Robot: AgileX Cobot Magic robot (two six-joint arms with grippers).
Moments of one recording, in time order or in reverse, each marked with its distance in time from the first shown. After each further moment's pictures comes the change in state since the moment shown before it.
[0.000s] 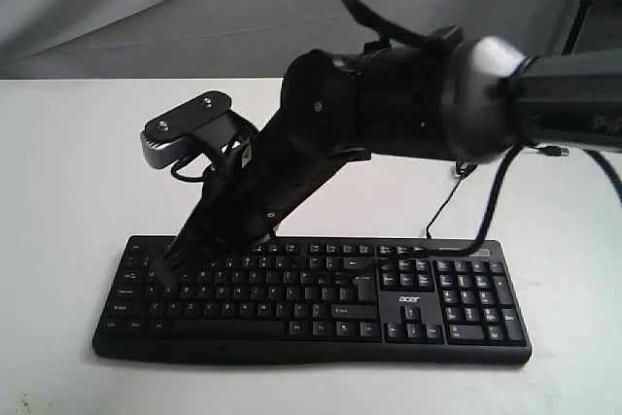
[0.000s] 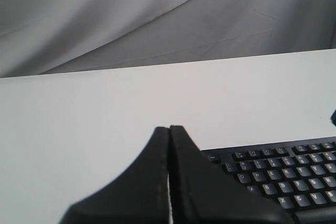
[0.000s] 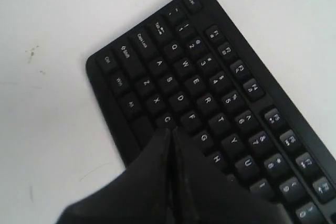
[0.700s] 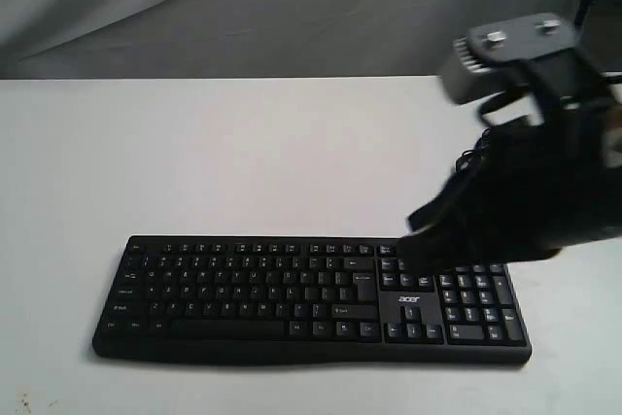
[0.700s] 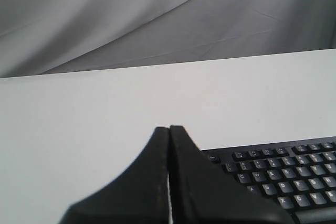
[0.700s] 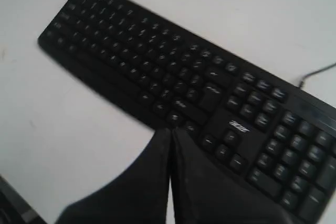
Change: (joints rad) left arm 0.000 0.000 0.000 0.000 0.000 0.000; right arm -0.171 -0.777 0.496 -0.237 0.130 0.405
